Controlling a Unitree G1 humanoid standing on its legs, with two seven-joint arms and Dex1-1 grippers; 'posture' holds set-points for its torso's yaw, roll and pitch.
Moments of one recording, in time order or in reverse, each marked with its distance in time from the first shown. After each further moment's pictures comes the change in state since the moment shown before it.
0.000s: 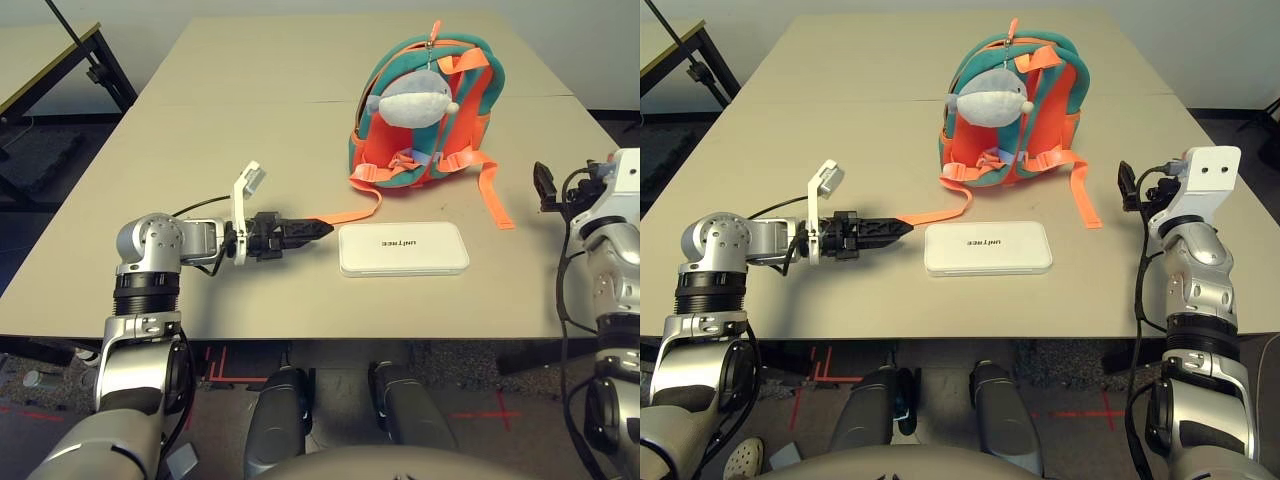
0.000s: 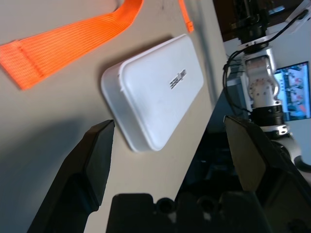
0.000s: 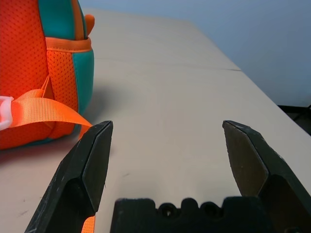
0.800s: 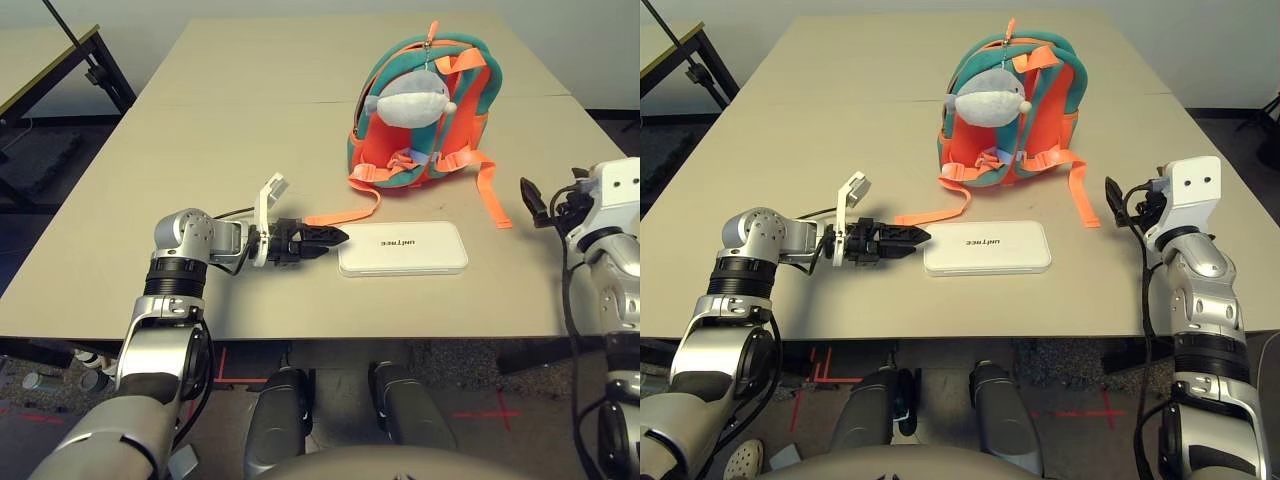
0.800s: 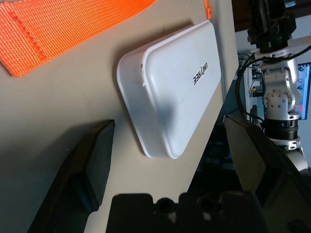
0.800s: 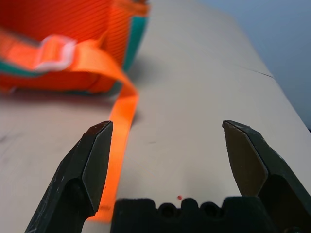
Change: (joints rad) left arm -0.044 -0.066 -0.060 0.155 0.111 -0.042 -0.026; right arm 0.140 -0.080 0.108 -0.179 -0.088 0.065 0.124
